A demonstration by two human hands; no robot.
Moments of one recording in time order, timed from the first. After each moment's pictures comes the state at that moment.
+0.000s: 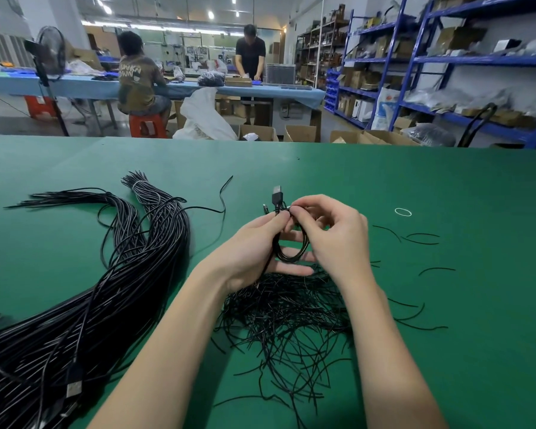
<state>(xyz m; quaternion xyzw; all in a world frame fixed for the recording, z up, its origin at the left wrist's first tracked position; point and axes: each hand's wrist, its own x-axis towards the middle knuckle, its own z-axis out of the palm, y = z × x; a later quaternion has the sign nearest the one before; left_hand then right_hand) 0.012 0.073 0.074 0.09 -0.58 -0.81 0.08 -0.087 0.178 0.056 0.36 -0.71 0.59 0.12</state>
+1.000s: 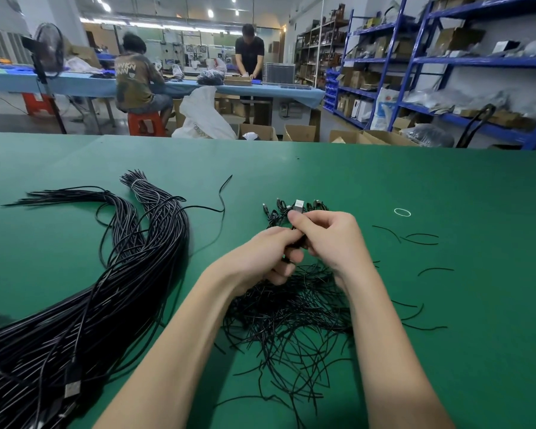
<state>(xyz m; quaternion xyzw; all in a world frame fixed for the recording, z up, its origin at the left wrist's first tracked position) 0.005 0.074 0.065 0.12 -0.71 -0.69 0.02 -0.087 0.173 0.060 0.24 -0.75 0.61 -0.09</state>
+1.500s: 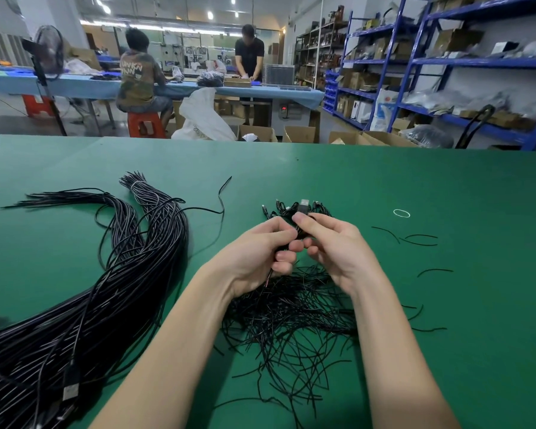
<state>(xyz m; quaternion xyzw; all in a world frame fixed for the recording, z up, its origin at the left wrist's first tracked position) 0.005 0.070 0.063 0.10 -0.54 -0.84 0.05 -0.093 0.180 0.057 0.18 -0.60 0.74 -0.25</state>
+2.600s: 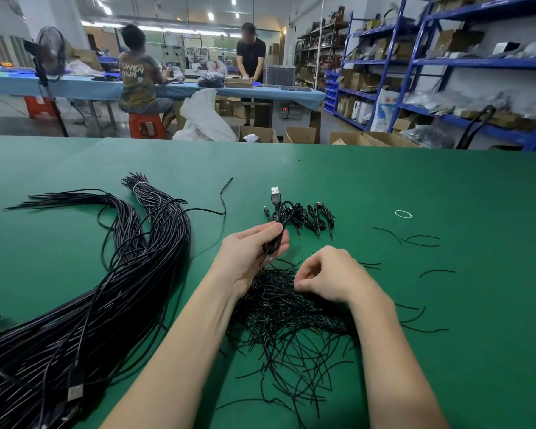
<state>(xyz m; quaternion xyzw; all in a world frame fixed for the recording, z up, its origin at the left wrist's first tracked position) -0.002 0.055 0.040 0.22 -0.44 -0.84 0.23 -0.094 0.192 0.037 0.33 -0.90 0.23 -0.15</state>
